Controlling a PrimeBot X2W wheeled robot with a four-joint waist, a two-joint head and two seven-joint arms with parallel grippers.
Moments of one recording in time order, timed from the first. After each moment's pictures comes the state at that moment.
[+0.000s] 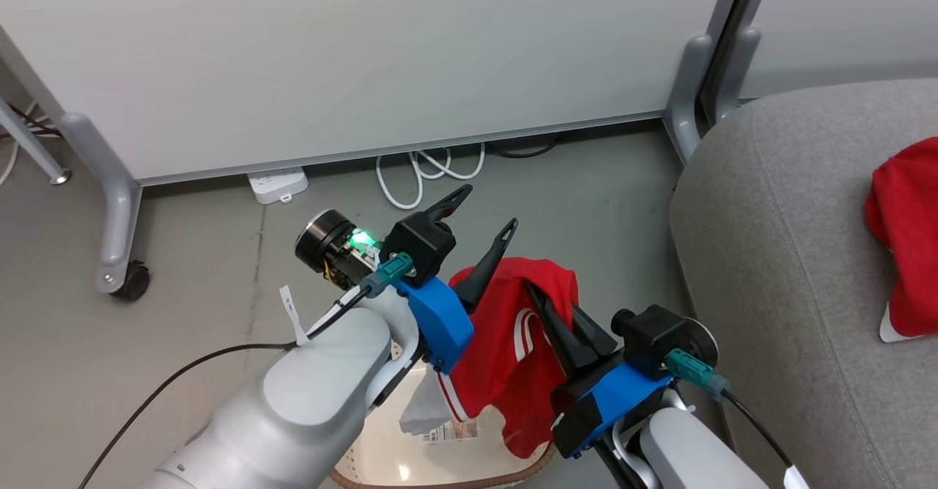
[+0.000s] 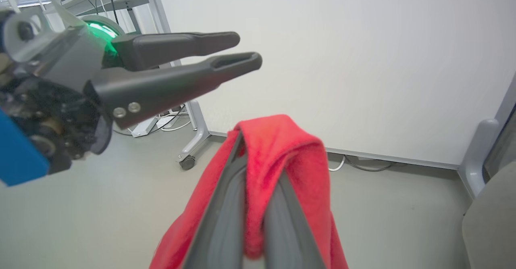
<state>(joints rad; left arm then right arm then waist) -0.88 0.14 -1.07 0.71 -0.59 0.02 -0.26 -0.38 -0.05 0.48 0.48 0.25 0.13 -0.26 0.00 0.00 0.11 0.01</state>
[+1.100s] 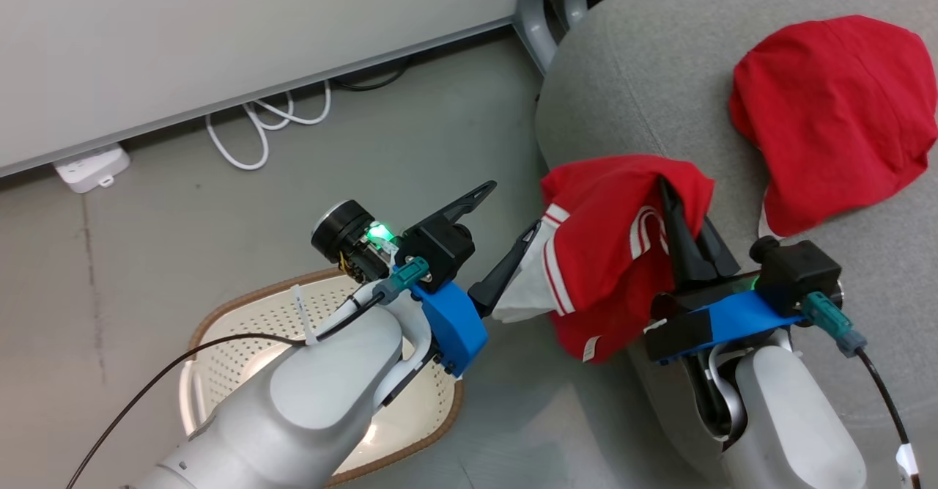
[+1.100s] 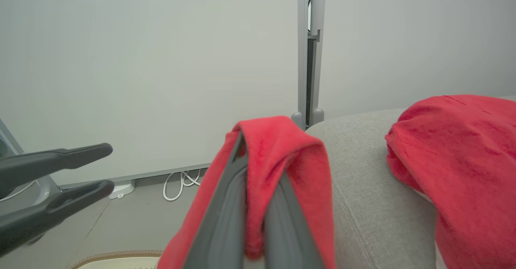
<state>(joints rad) -0.89 0.15 -1.09 0.64 -0.56 0.01 -0.26 -0.40 -0.05 0.14 0.35 0.15 0.13 -0.26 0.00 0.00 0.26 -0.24</state>
